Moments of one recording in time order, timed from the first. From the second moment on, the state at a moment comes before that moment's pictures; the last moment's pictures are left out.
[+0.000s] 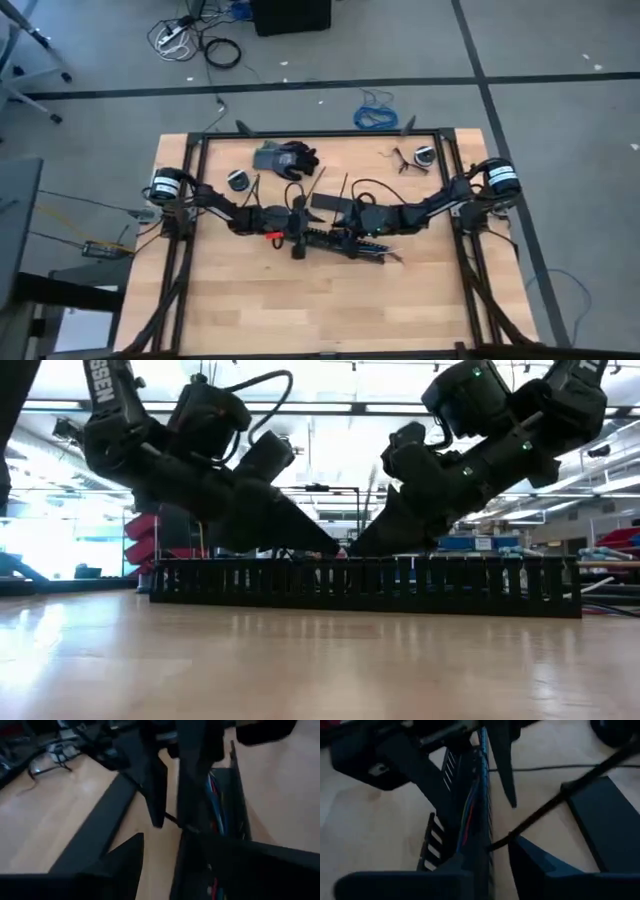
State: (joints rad) left arm -0.06 1.85 0.60 0.90 -0.09 0.12; right arm 0.13 1.73 0.63 0.62 0.26 0.36
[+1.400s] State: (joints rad) left arm -0.03 1.85 0.65 0.79 -0.11 0.13; right arm 0.15 1.73 0.63 0.62 0.27 0.31
